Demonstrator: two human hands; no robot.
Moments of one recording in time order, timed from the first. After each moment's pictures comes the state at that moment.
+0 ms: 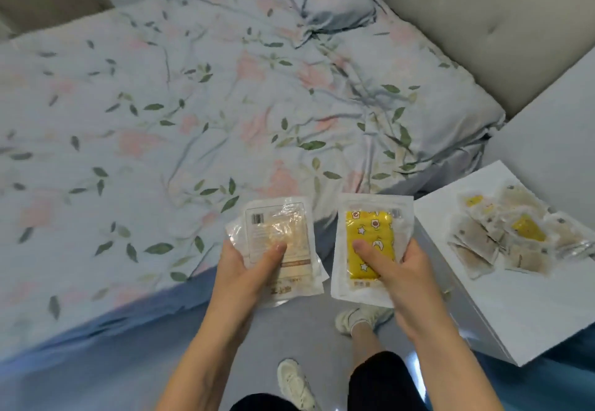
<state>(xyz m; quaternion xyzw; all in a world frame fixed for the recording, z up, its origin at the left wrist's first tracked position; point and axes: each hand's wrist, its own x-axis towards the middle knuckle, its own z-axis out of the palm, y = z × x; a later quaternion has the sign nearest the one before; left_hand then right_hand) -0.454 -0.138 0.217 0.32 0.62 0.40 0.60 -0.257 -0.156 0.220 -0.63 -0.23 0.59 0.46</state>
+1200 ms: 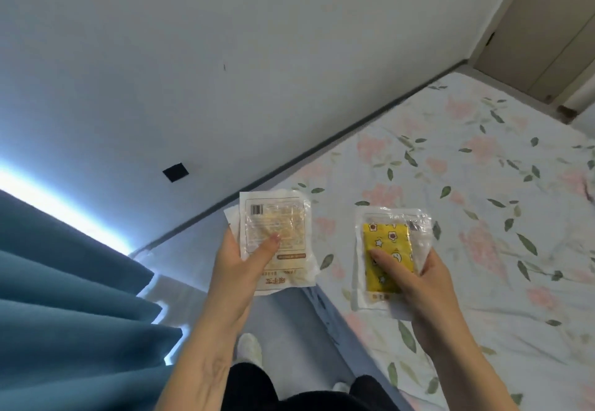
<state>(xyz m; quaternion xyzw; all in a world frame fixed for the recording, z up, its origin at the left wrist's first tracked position) -0.965 -0.309 0.354 -0.06 0.68 0.72 0.17 -0.873 -0.113 0.348 -0.33 -0.59 0.73 0.09</state>
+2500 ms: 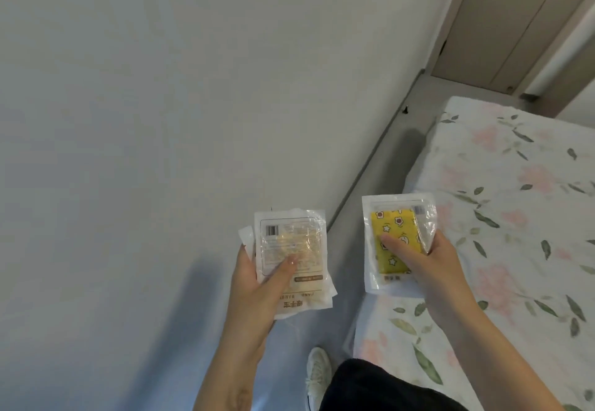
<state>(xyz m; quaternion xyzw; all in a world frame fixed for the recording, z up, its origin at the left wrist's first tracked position) -1.608 -0.377 0.373 0.05 0.66 0.68 0.32 -1.488 -0.202 0.361 -0.44 -0.56 0.67 0.24</state>
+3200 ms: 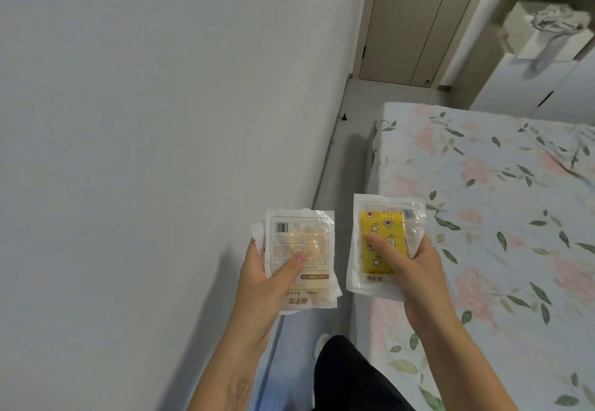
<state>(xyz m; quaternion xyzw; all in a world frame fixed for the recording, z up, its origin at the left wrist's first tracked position) -1.743 -0.220 0.365 0.17 0.67 0.59 0.42 -1.591 -0.107 0.367 -0.50 -0.46 0.64 0.36</state>
